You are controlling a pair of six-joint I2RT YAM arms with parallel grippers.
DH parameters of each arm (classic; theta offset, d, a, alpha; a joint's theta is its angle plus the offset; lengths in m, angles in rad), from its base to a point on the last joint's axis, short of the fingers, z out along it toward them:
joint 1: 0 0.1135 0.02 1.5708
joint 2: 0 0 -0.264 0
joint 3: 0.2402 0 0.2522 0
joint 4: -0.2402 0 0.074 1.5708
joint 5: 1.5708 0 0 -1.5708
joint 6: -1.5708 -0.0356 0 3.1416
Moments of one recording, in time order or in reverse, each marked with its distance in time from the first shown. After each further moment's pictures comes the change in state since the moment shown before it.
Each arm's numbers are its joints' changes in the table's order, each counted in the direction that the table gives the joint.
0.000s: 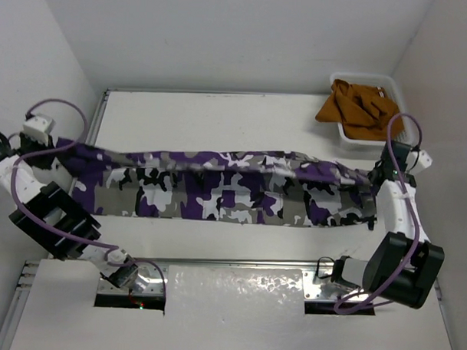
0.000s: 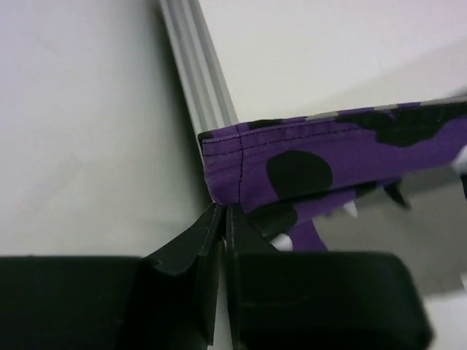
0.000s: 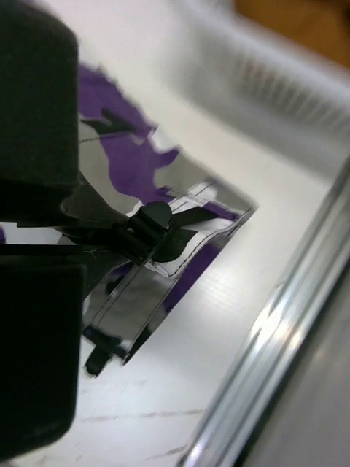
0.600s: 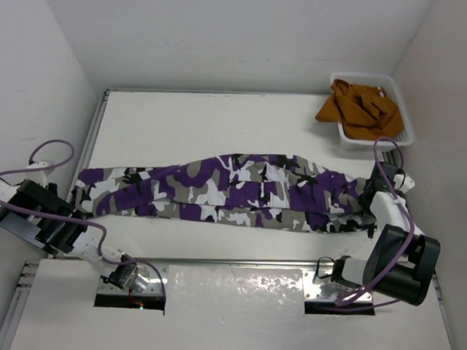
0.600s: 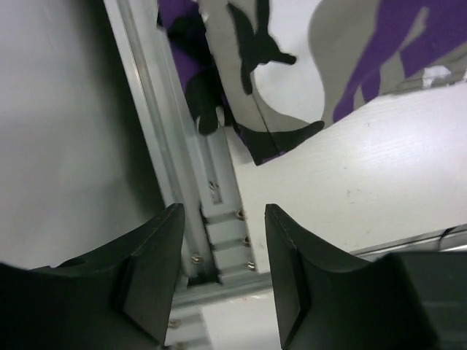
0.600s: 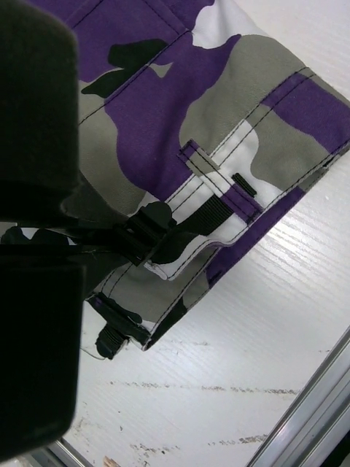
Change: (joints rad) left arm 0.246 -0.101 -0.074 -0.557 -0.307 -0.406; right arm -0.015 -0.012 -0.264 0.045 -0.033 0.053
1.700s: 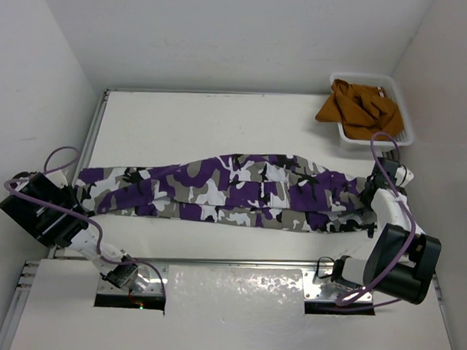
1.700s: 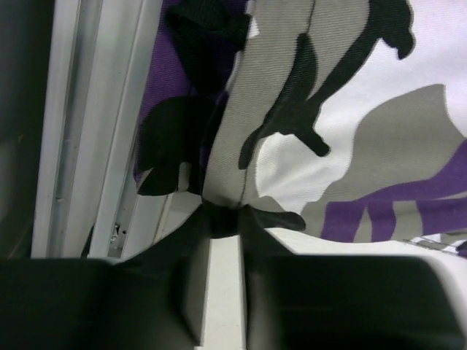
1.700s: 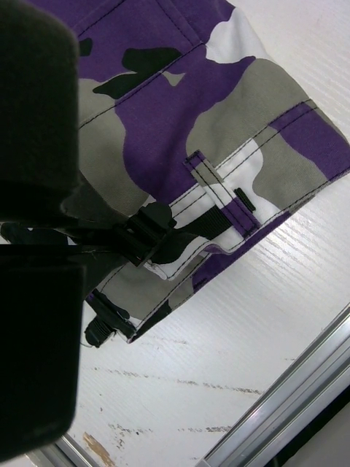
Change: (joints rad) left arm -0.201 -0.040 -0.308 0.515 -0.233 0.832; right arm 0.000 -0.011 0.043 -0.004 -0.012 0.125
